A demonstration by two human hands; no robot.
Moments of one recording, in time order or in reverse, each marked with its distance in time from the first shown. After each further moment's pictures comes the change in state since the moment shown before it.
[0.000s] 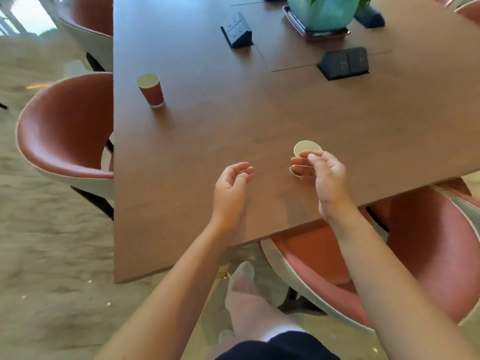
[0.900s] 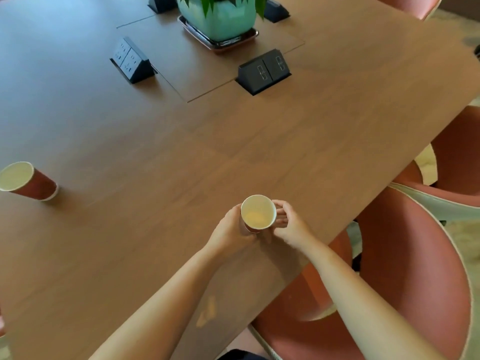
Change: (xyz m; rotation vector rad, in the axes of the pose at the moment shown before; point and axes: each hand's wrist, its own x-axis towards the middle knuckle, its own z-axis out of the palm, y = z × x) left_hand 0.153 -0.043 0.120 0.784 -0.697 -0.021; right_hand 0.145 0.111 -0.079 -0.435 -0.052 0.248
